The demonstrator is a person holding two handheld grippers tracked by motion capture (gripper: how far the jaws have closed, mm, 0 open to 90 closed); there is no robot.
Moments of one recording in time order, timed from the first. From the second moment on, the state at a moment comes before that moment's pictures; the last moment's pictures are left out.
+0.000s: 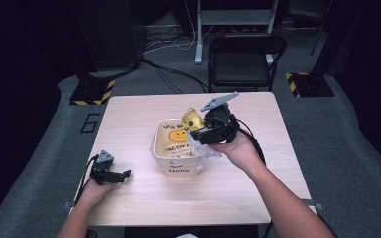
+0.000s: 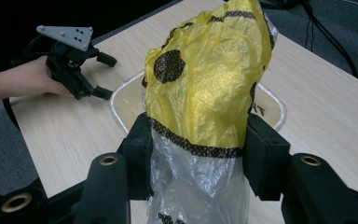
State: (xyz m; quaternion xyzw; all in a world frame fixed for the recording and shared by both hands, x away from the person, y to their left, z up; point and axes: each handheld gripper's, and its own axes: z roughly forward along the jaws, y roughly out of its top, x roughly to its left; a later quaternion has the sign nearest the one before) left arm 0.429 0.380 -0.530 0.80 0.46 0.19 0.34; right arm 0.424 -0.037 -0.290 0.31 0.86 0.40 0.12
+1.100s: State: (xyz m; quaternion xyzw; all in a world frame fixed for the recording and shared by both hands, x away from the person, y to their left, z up) left arm 0.428 0.380 -0.530 0.80 0.46 0.19 0.34; right arm 0.497 0.031 -0.328 0.33 0.85 0.39 0.12
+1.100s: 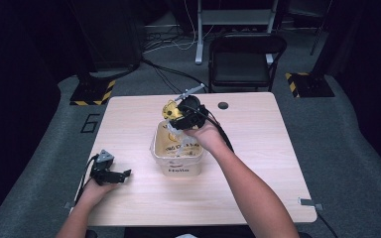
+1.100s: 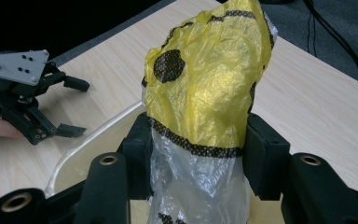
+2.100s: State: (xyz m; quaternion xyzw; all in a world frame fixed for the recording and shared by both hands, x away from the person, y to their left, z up) left arm 0.429 0.380 -0.530 0.80 0.46 0.19 0.34; right arm 0.490 0.033 -0.380 0.29 0.88 0.36 0.10
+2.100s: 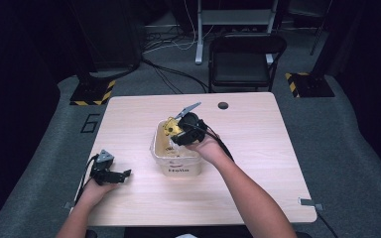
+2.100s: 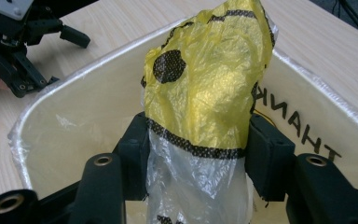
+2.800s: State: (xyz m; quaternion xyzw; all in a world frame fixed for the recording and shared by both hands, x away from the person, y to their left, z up) left arm 0.429 0.380 -0.530 0.80 0.46 0.19 0.34; right arm 0.476 -0.012 -0.374 0.32 0.86 0.36 0.14
